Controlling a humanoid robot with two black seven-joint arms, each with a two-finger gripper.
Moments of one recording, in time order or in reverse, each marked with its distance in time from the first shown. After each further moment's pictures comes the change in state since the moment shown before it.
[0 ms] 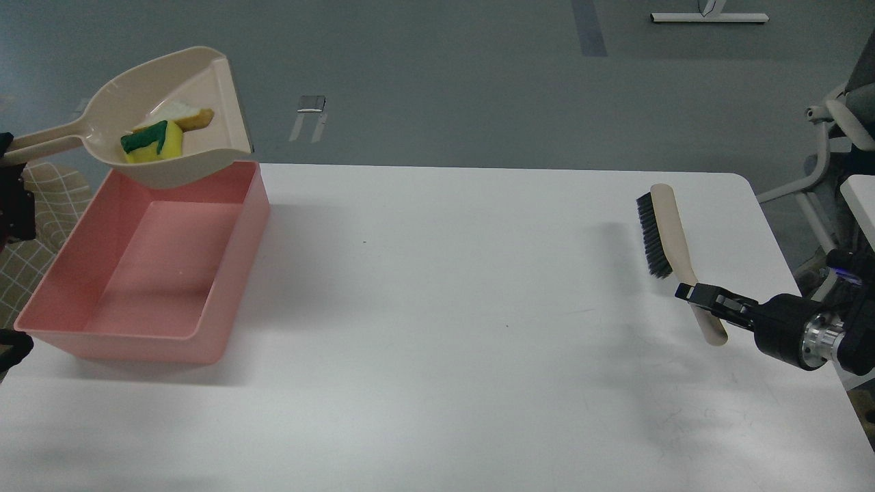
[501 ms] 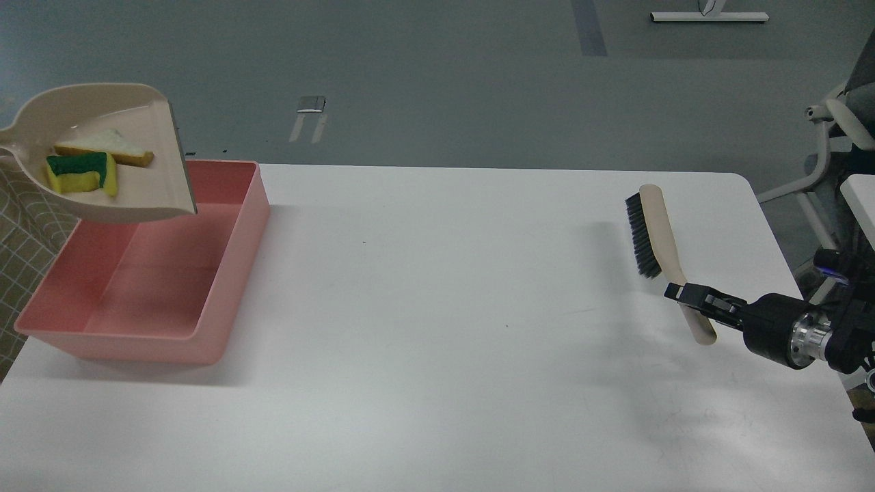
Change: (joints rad) left arm 0.102 0.187 -0.060 0.065 0.382 0.012 -0.141; right arm 0.000 0.018 0.004 -0.004 0.000 0.000 0.001
